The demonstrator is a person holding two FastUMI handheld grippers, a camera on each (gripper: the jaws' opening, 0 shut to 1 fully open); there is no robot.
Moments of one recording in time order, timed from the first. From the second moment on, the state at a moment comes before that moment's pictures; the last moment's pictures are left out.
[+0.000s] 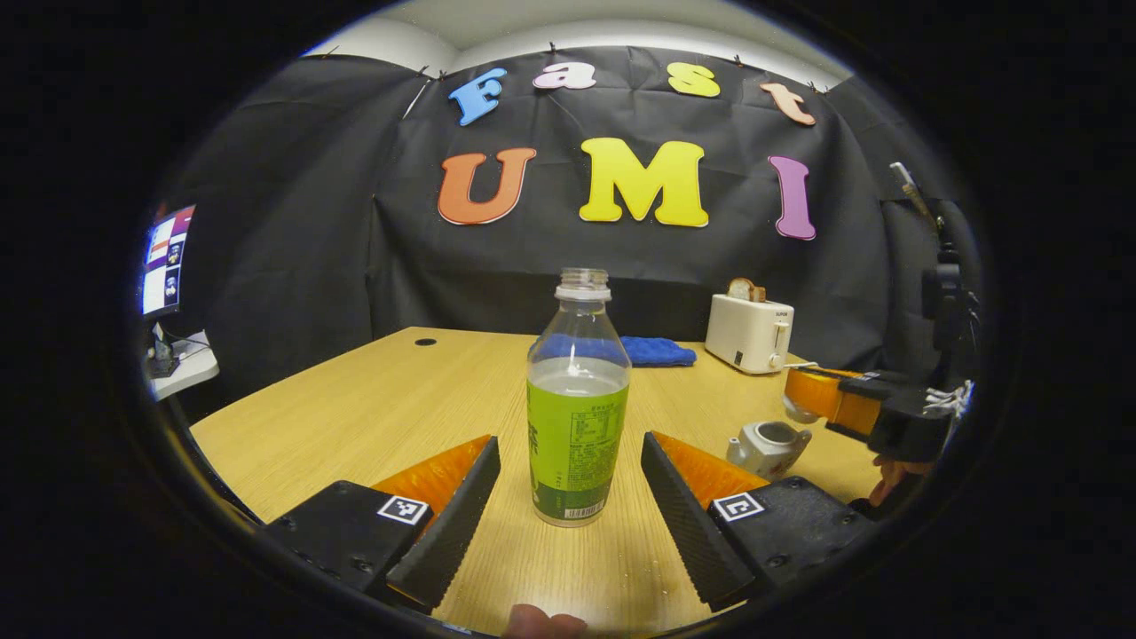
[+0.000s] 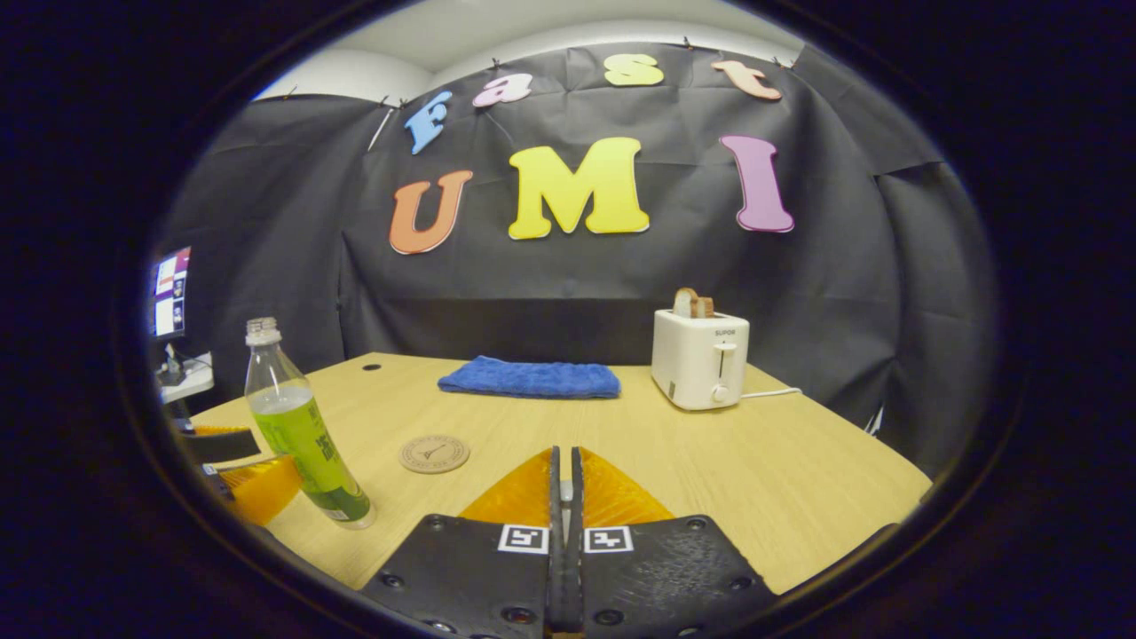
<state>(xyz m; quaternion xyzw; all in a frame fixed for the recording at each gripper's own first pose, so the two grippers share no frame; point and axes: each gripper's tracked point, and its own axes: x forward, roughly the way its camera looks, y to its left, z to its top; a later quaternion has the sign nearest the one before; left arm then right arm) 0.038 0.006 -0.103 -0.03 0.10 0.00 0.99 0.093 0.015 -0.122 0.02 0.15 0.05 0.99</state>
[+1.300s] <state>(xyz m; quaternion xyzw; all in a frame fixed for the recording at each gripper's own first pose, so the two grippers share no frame) 0.054 0.051 -0.085 0.28 0.15 0.02 0.95 0.072 -0.055 -0.099 0.03 0.13 0.05 0.99</state>
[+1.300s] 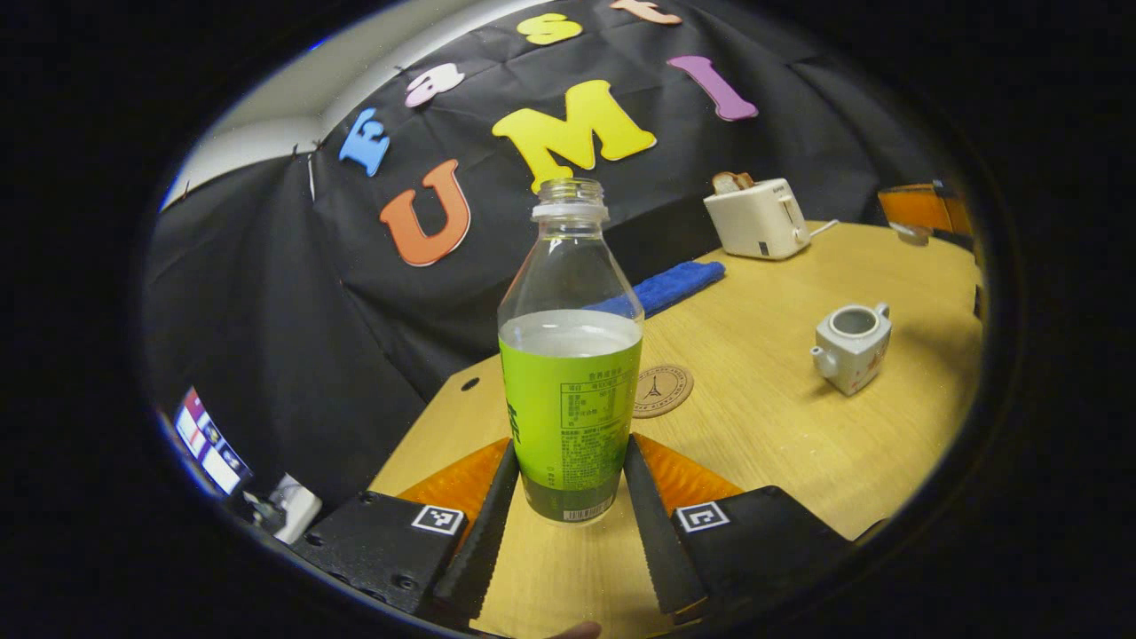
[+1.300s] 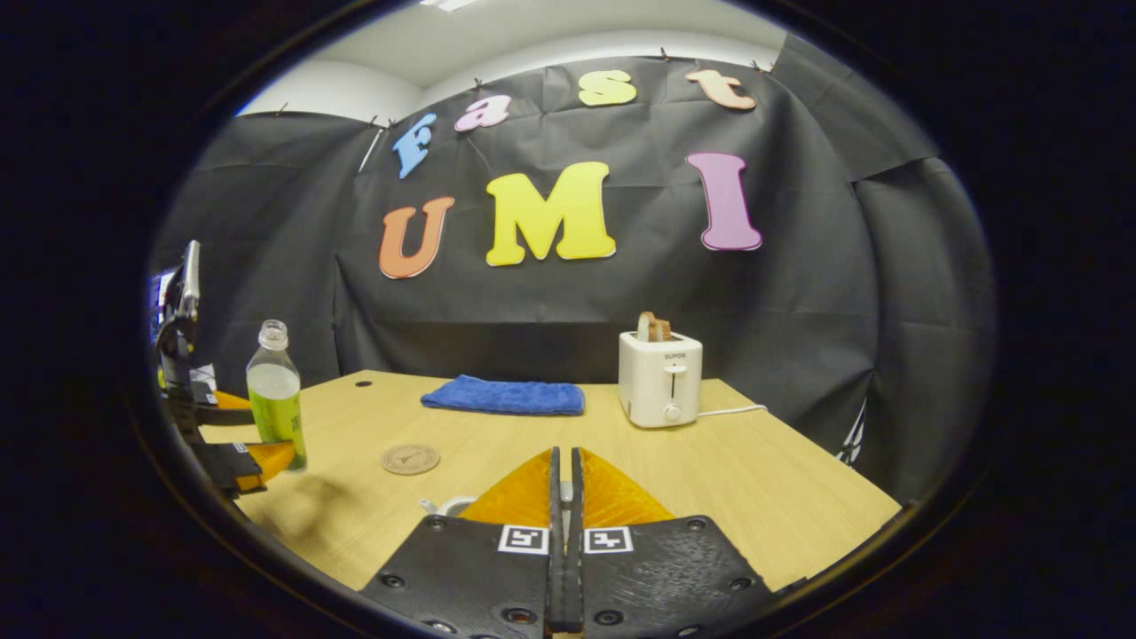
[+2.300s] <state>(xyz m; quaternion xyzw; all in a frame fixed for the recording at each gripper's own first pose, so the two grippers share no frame) 0.083 0.006 -0.082 0.69 0.15 -0.04 0.71 0.056 -0.106 -0.134 0.02 0.17 0.05 0.98</state>
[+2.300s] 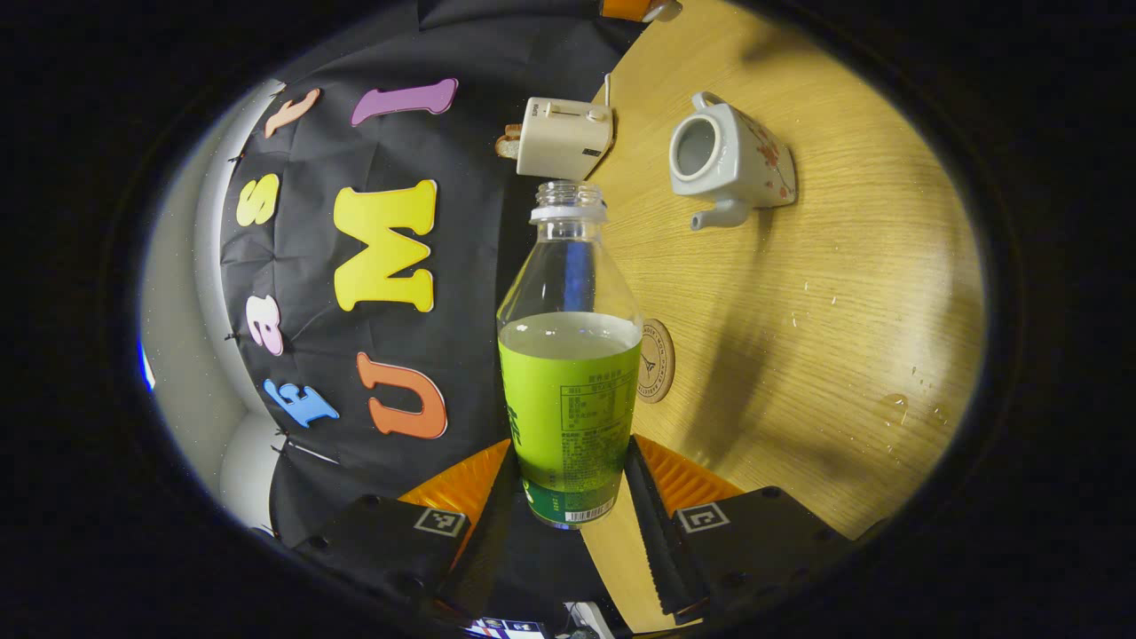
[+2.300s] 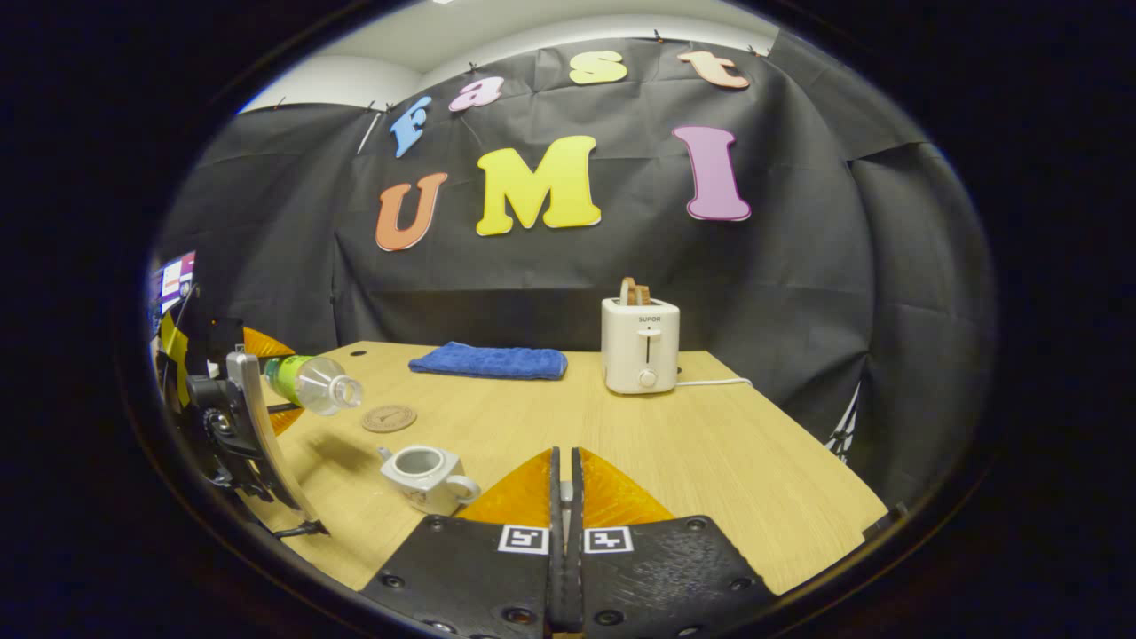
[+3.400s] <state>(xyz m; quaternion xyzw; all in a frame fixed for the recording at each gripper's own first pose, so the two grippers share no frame) 0.100 -0.038 -0.054 0.83 0.13 -0.06 0.54 0.050 -0.124 -0.147 0.03 0.18 0.05 0.98</state>
